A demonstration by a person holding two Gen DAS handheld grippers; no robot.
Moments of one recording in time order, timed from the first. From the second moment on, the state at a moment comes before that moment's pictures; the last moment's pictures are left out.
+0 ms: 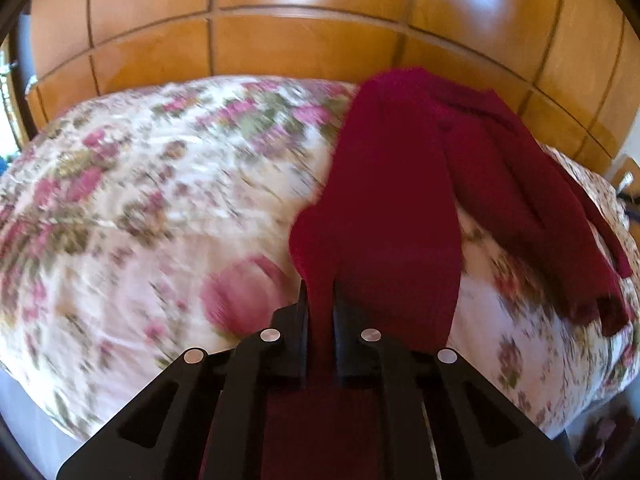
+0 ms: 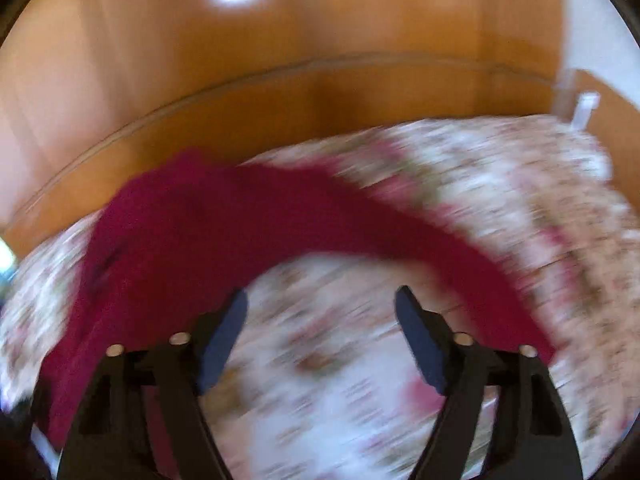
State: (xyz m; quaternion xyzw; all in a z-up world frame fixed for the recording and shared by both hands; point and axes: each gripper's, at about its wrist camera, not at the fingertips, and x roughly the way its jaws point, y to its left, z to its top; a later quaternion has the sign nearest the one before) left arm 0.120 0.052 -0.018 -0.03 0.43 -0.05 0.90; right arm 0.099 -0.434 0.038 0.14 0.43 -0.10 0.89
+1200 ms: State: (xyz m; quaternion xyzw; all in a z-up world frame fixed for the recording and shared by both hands) left arm 0.223 -0.083 -0.053 -0.26 0.49 -0.23 0.80; right arm 0.120 -0.464 -0.030 0.25 0.45 -0.13 0.85
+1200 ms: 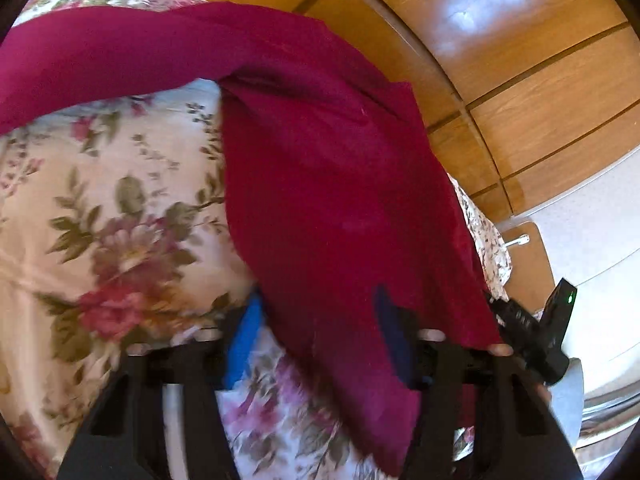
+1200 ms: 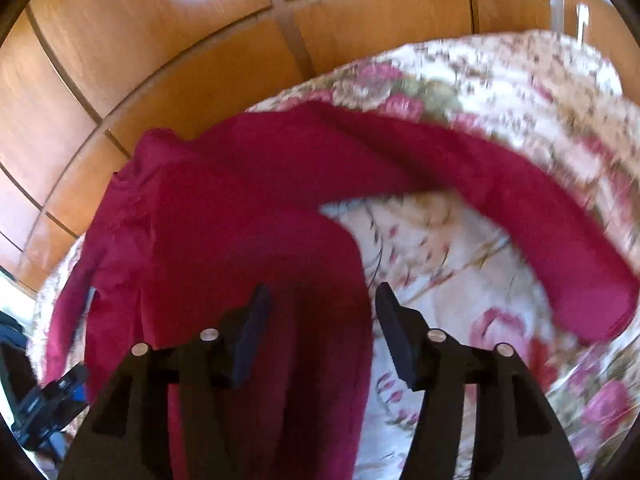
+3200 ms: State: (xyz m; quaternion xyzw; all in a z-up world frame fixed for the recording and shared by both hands) left arm 0.124 -0.013 -0.051 -0.23 0.51 -0.29 0.78; right arm 0.013 -0.397 -0.029 0.17 0.52 -0.06 0.83
